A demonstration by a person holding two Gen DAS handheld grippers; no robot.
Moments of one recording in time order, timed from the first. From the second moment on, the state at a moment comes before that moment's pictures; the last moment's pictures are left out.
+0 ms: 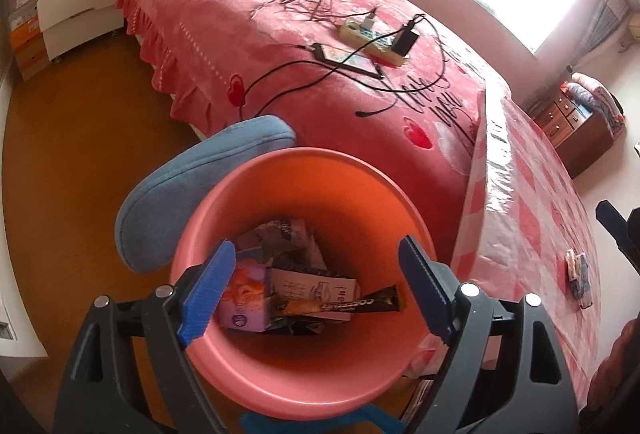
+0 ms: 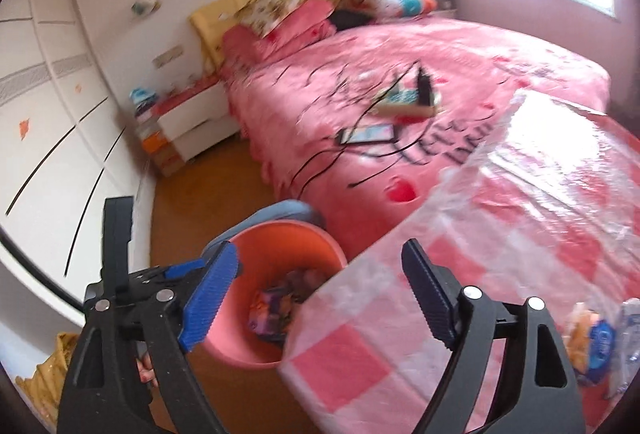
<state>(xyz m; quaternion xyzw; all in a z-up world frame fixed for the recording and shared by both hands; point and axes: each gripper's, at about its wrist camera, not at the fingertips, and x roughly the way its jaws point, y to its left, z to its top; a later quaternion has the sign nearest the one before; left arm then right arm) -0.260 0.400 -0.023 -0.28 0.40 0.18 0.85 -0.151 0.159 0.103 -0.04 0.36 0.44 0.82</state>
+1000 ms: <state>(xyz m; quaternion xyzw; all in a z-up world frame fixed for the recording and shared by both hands) -0.183 0.271 0.025 -0.20 0.41 0.07 0.88 -0.122 0.022 0.082 0.06 0.36 0.34 0.87</state>
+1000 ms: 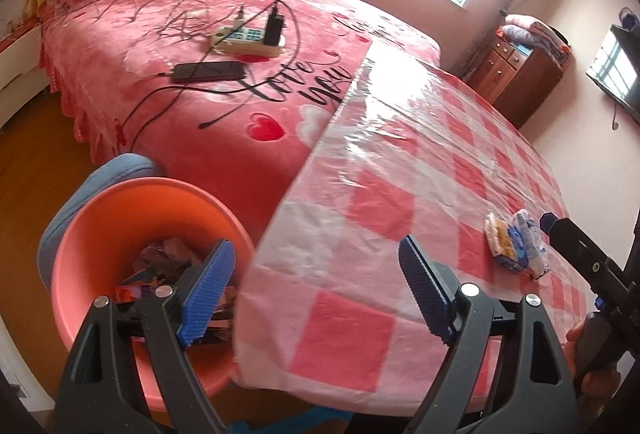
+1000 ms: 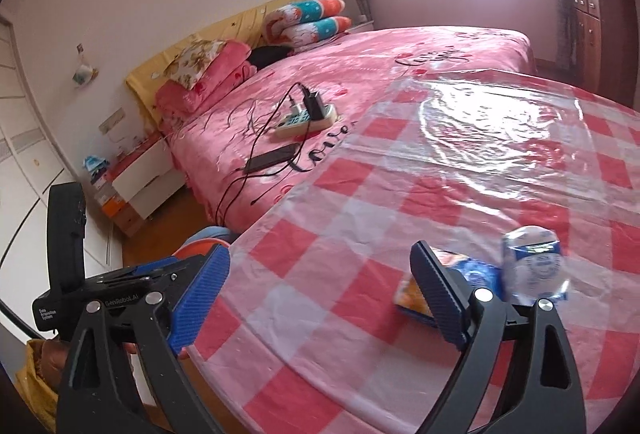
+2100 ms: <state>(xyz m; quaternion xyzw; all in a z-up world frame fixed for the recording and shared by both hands) -0.133 0.143 0.029 -0.12 0.46 -0.02 0.88 -0.088 -0.107 0.072 0.14 0.35 0.26 0.89</state>
